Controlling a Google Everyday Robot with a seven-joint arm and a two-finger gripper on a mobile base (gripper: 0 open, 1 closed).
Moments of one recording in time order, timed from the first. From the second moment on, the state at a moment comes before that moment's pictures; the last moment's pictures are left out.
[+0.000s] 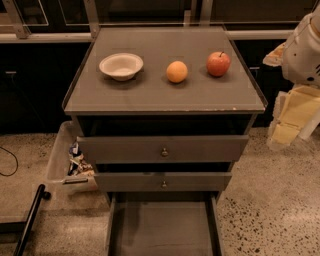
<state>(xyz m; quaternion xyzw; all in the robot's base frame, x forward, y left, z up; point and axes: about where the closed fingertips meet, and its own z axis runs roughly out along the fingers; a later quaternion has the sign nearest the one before) 0.438 -0.217 0.976 -0.60 0.78 -0.03 0.16</state>
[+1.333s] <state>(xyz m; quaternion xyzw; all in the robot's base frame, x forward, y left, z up) 0.536 -0.203 0.939 -0.58 0.78 0.04 0.23</state>
